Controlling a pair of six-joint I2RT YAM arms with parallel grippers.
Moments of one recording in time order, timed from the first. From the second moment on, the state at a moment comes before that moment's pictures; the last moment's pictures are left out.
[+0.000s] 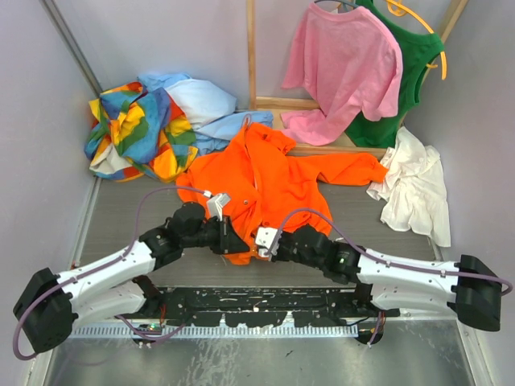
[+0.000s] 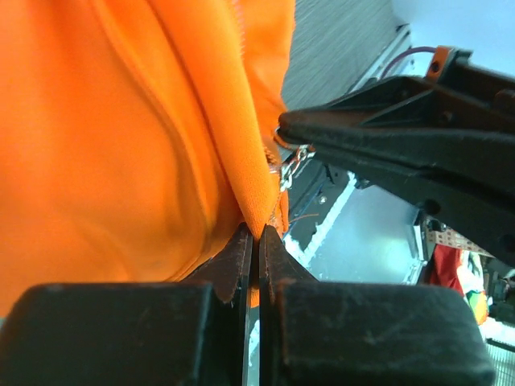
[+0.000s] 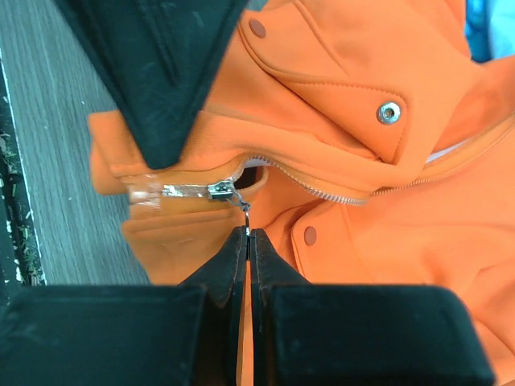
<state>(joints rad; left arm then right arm) -0.80 0.98 0.49 0.00 0.42 -0.80 1.16 0.93 0.43 0.13 0.10 -0.42</state>
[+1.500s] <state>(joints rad) -0.81 0.91 1.45 -0.73 -0.32 -0.17 0.82 1.14 1.32 -0.24 -0.03 -0.27</state>
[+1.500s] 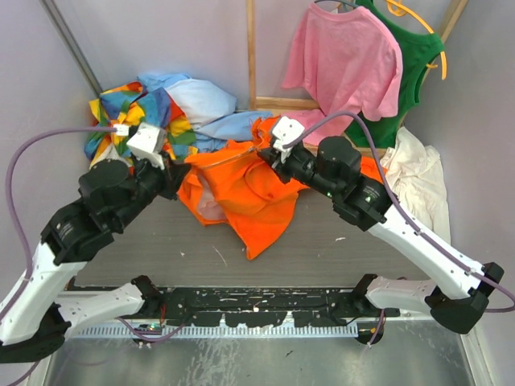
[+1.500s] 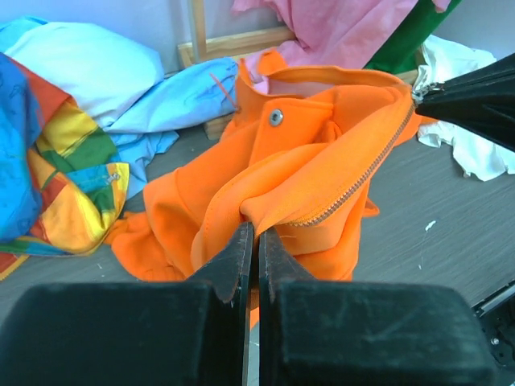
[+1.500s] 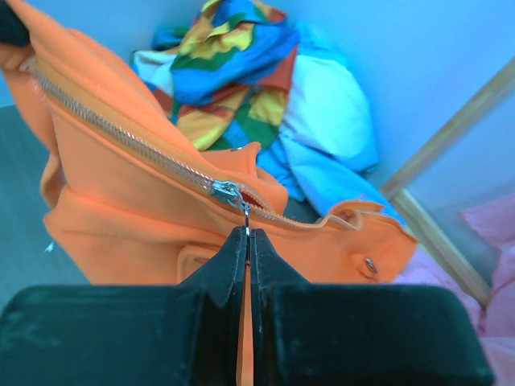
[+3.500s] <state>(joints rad) -0.78 1.32 1.12 -0.43 0.05 -0.32 0.78 1.17 0.88 -0.08 -0.10 -0.07</state>
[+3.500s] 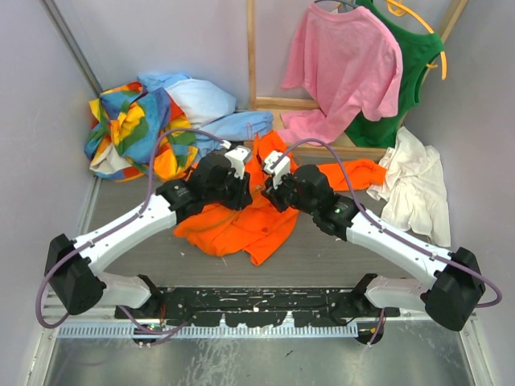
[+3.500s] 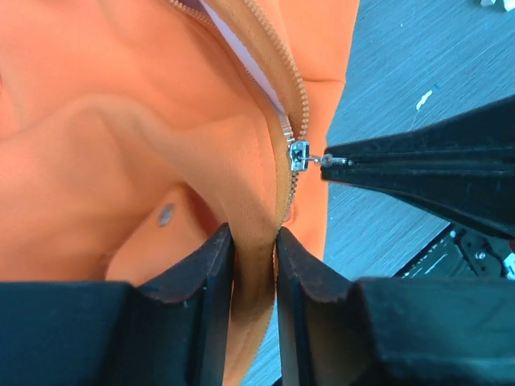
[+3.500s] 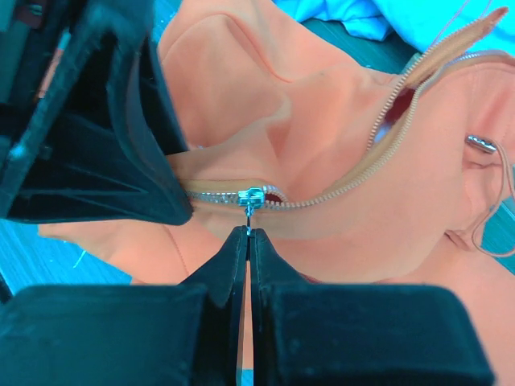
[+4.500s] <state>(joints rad) -0.70 1.14 1.63 -0.70 -0.14 -0.11 0.52 1.12 1.38 -0.25 -0.01 -0.19</state>
